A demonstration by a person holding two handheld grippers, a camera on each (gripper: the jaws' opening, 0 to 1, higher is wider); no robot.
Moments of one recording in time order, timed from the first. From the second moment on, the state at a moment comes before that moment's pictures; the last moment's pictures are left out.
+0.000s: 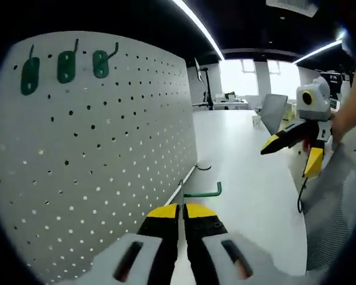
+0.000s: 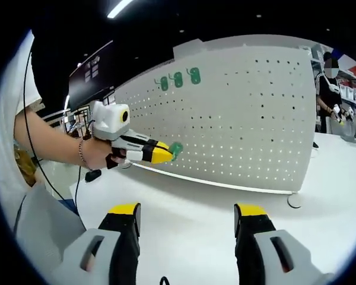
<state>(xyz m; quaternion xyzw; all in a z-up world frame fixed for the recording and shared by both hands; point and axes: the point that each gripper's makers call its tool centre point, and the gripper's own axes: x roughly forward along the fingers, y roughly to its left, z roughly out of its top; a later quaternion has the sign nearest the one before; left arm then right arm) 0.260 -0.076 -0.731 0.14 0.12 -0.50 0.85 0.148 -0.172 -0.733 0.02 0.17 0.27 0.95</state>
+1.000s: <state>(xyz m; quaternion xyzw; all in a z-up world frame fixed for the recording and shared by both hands) 0.232 -0.049 -0.664 0.03 0.05 -0.47 0.88 0.148 -0.169 -0.709 0.04 0.13 0.27 0.95</state>
